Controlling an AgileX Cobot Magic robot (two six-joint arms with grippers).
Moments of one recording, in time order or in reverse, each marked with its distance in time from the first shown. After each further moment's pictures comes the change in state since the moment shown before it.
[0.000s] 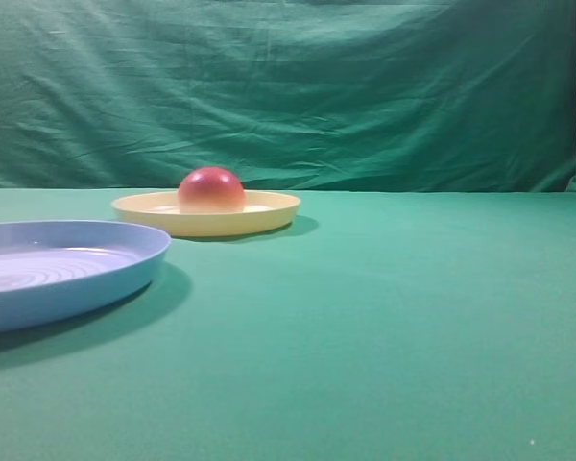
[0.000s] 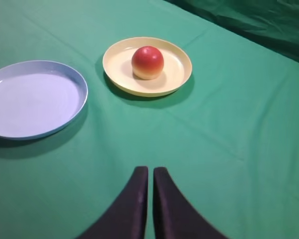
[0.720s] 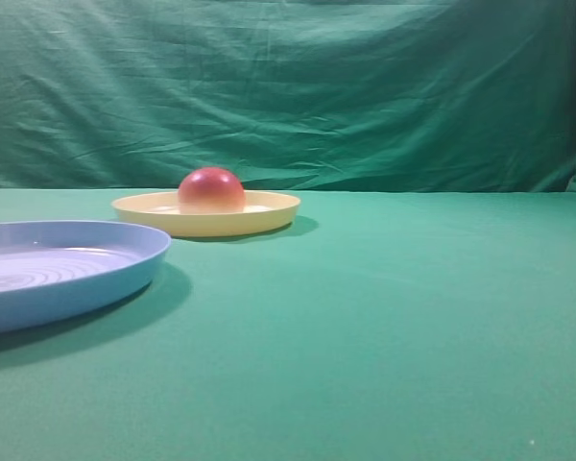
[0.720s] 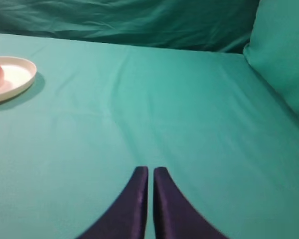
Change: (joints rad) left arm 0.000 0.000 0.000 0.000 0.000 0.000; right arm -0.299 -0.361 0.296 0.023 0.007 -0.002
